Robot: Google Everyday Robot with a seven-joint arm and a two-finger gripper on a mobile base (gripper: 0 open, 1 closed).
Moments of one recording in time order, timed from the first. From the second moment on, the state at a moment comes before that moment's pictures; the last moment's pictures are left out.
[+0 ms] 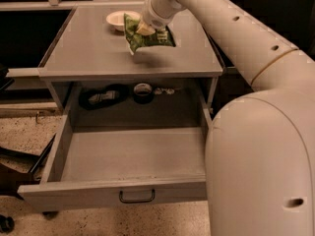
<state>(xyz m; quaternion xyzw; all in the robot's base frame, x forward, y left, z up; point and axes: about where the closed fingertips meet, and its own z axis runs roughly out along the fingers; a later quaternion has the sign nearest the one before) 0.815 0.041 0.923 -0.66 0.63 -0.05 0.41</state>
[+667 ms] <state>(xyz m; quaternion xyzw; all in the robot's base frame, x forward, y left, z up) 0.815 0.041 0.922 -0.66 0.63 -0.05 0.41</state>
